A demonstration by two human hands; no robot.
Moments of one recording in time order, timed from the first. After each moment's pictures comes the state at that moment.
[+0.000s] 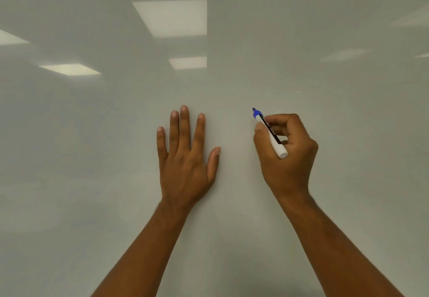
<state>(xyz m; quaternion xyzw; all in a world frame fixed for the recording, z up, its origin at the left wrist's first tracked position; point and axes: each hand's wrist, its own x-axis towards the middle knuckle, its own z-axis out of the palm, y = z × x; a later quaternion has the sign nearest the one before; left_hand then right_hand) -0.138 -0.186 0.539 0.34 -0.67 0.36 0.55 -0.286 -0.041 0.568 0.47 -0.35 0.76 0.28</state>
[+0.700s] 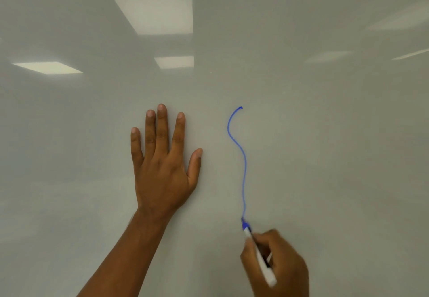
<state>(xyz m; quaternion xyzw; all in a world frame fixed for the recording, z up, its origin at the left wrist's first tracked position) -0.138 -0.190 0.533 0.32 -0.65 0.39 0.58 -0.272 -0.013 0.400 0.43 -0.62 0.60 0.27</state>
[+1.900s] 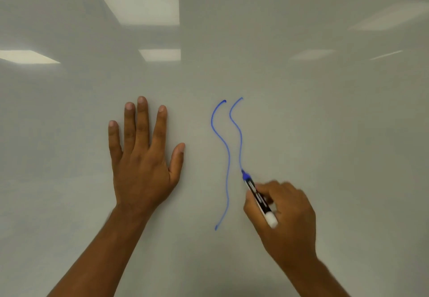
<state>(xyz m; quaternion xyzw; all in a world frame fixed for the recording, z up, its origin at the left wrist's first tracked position) -0.139 -0.194 0.531 0.31 -0.65 0.39 0.58 -0.331 -0.002 0.456 0.45 -0.56 0.61 0.33</state>
